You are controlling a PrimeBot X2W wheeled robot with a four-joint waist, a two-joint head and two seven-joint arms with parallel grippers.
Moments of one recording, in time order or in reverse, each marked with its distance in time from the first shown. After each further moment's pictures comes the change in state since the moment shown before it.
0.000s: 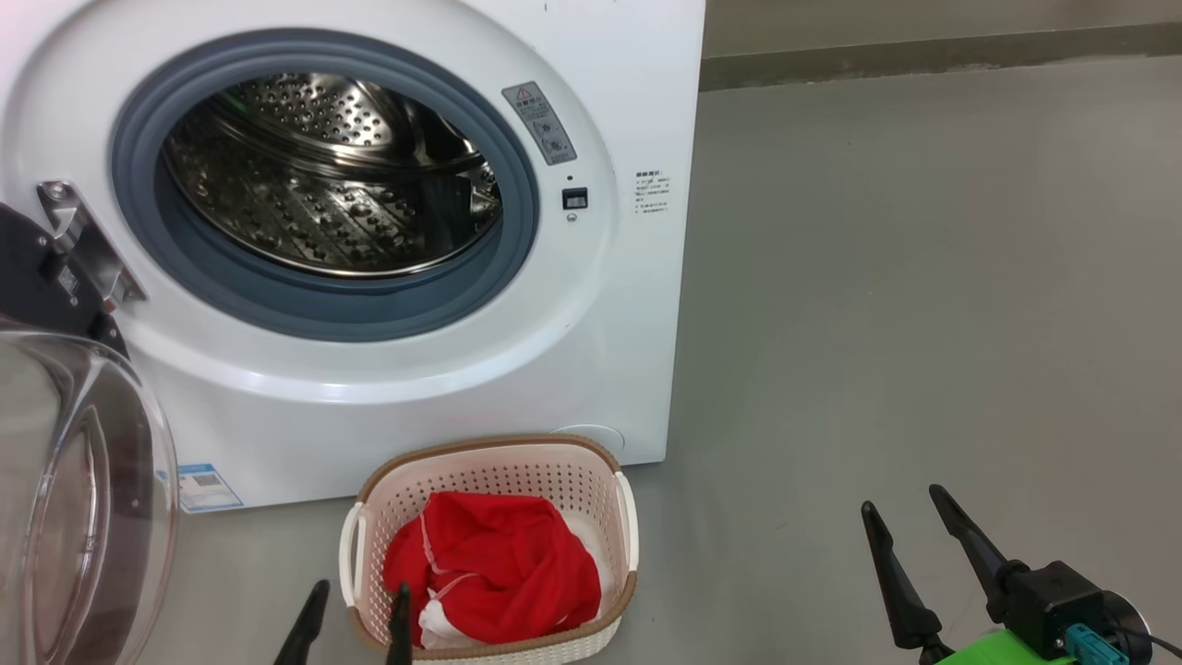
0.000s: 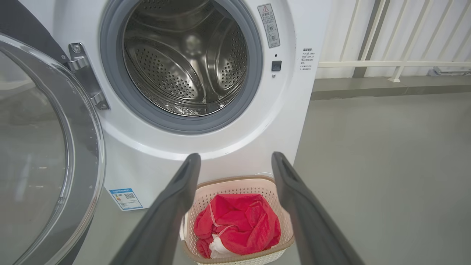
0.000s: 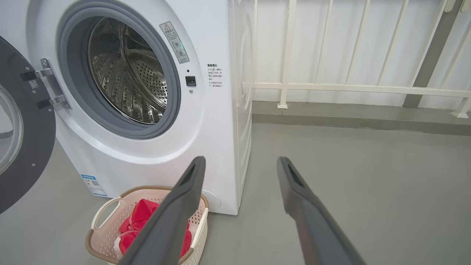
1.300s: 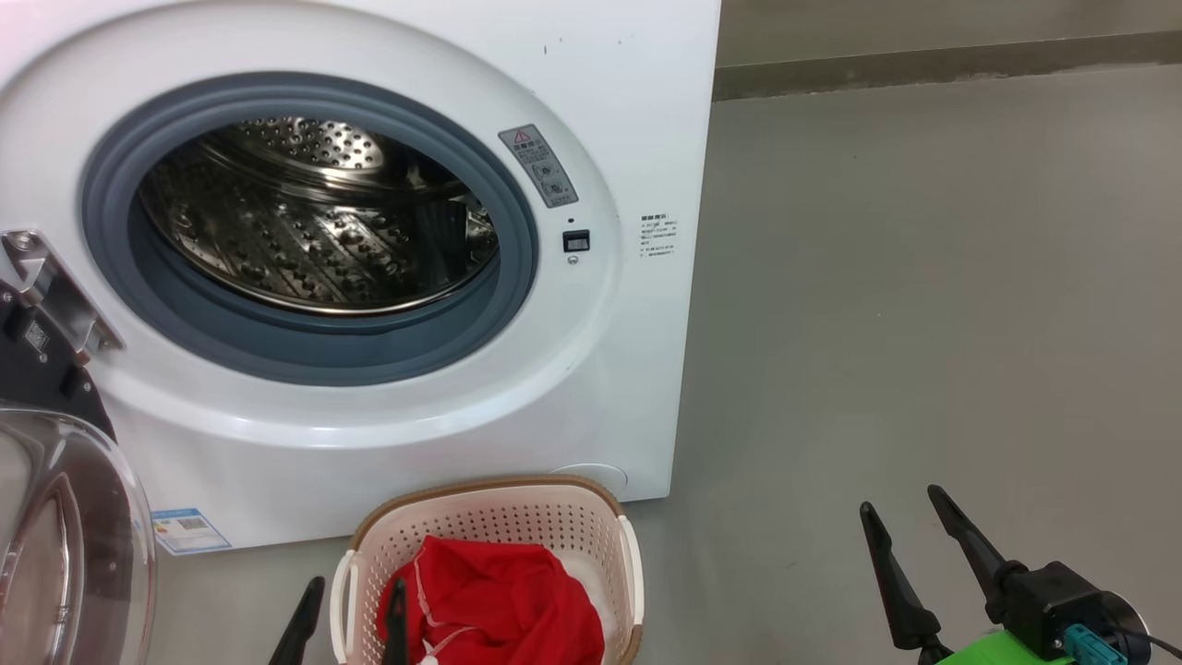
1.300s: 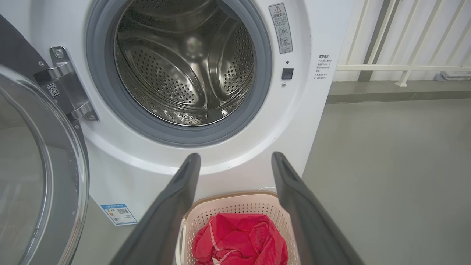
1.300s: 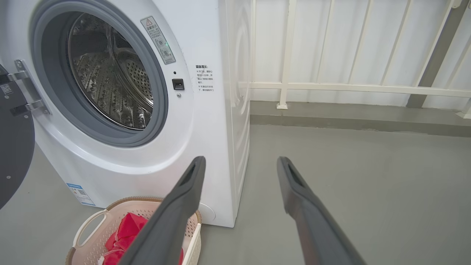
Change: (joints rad) left arm 0.002 -0.025 0.025 0.000 0.014 -0.004 0.000; right arm -0.002 -0.001 0.003 0.001 0.000 0.000 0.000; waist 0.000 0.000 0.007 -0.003
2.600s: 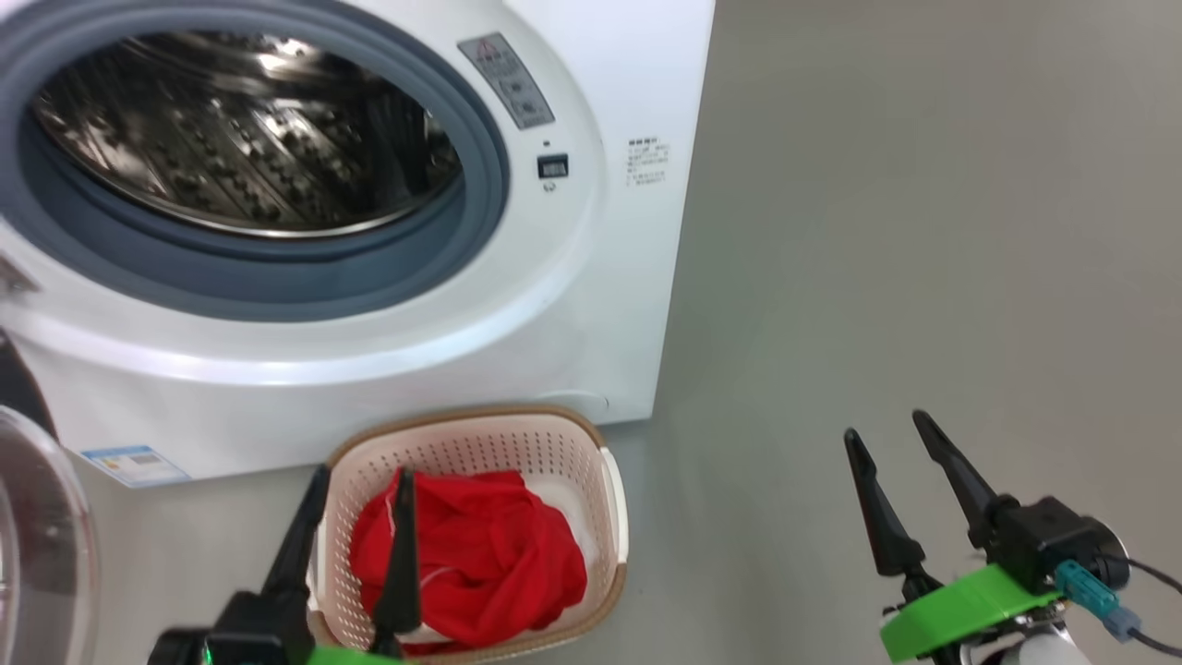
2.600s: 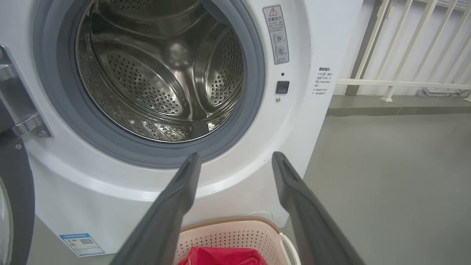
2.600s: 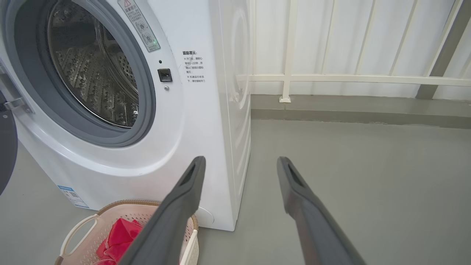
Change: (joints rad) left arm -0.219 -0.058 0.015 0.131 -0.008 -0.058 -0.118; right arm -0.157 -0.014 0.041 0.077 0.032 0.000 -0.062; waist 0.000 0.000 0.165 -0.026
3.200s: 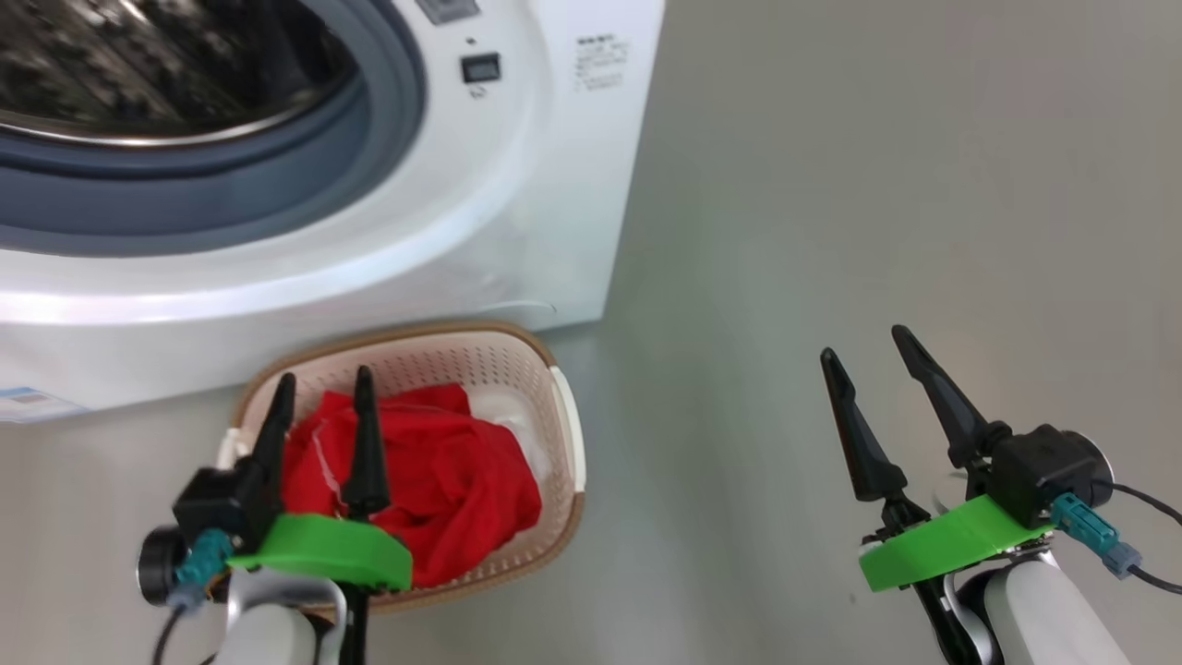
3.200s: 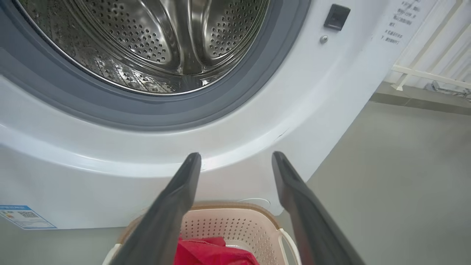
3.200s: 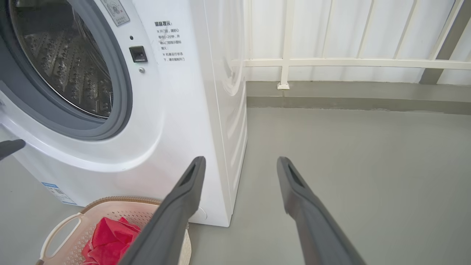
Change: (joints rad) left arm -0.270 -0.040 0.067 0.329 -0.103 -0.047 -0.081; right arm -0.118 -0.008 0.041 -0.028 0.028 0.000 0.000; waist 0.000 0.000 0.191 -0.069
